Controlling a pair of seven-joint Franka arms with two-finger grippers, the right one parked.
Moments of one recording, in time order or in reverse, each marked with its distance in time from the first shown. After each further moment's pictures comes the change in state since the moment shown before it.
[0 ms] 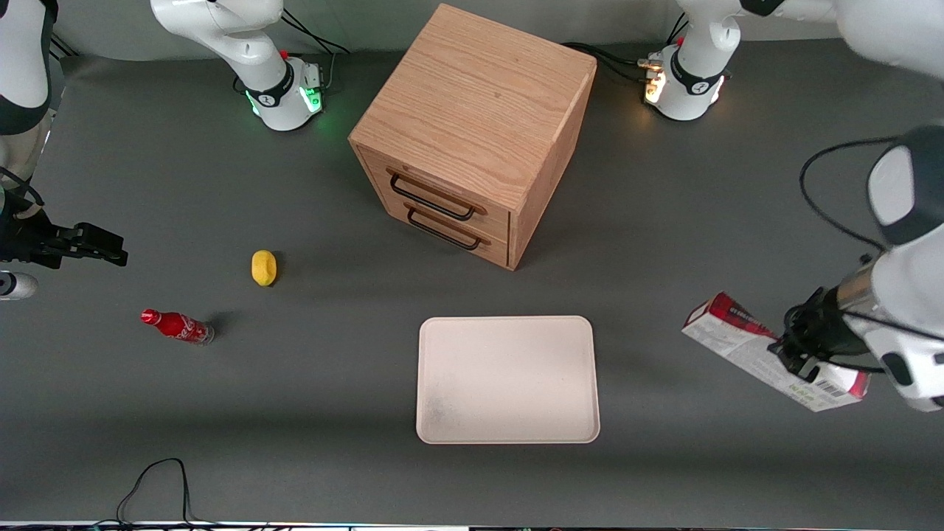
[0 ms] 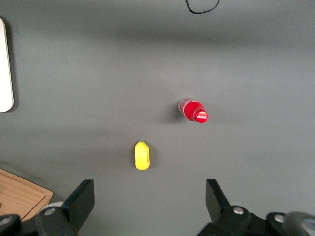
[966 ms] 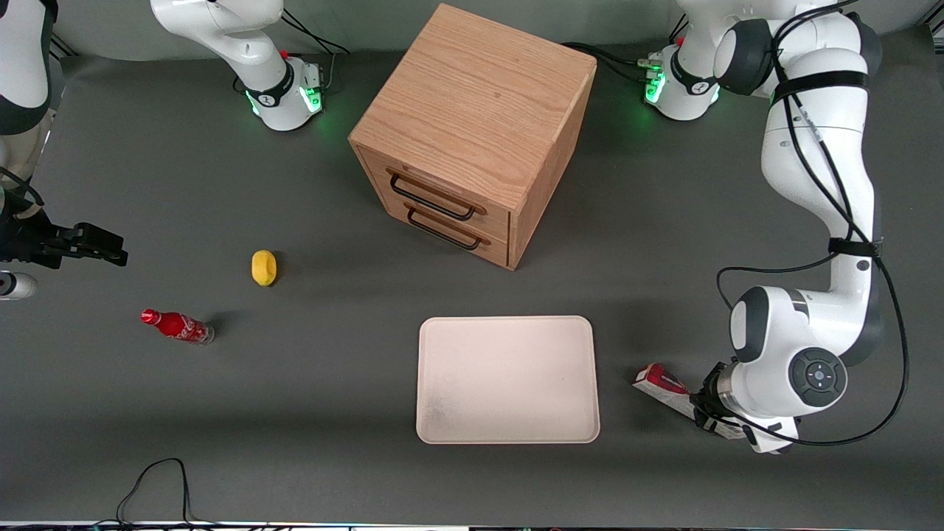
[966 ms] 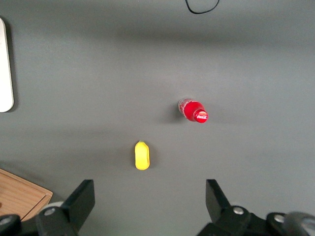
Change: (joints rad) arm 0.001 0.345 0.011 -0.169 0.000 0.488 -0.110
